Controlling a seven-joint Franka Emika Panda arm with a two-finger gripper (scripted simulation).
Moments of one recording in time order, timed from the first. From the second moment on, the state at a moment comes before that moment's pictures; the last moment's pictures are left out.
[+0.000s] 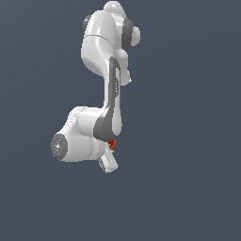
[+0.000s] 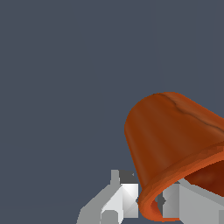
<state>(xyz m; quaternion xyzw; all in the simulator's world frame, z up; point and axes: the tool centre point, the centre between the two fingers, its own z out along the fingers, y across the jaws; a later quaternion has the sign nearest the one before) 0.045 -0.050 0.066 -0.81 0.51 0.28 0.08</state>
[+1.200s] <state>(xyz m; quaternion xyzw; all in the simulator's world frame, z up) 0.063 -0.036 0.136 -0.80 0.55 0.23 0.10</state>
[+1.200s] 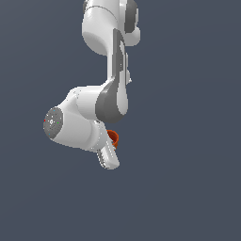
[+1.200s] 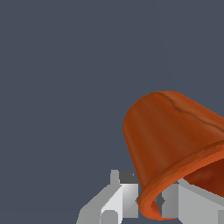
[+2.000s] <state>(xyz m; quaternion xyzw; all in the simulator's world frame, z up) 0.084 0.008 0.330 -0.74 0.64 0.08 0.17</state>
